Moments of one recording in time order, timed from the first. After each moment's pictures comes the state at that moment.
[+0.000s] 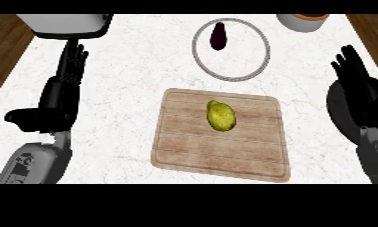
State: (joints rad) left arm -0.22 0.35 -0.15 -1.52 0.20 0.32 -0.13; right arm -0.21 -0.47 -0.02 -1.34 -0.34 -0.11 -0.02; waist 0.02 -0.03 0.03
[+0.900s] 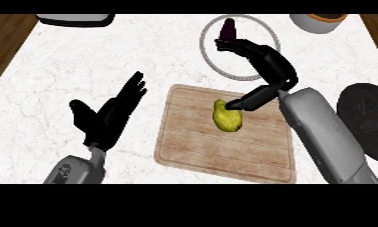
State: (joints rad) left arm -0.16 0.24 -0.32 -1.47 0.38 0.10 0.11; right arm -0.64 -0.27 0.27 -1.05 -0.21 0.35 -0.50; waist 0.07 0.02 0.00
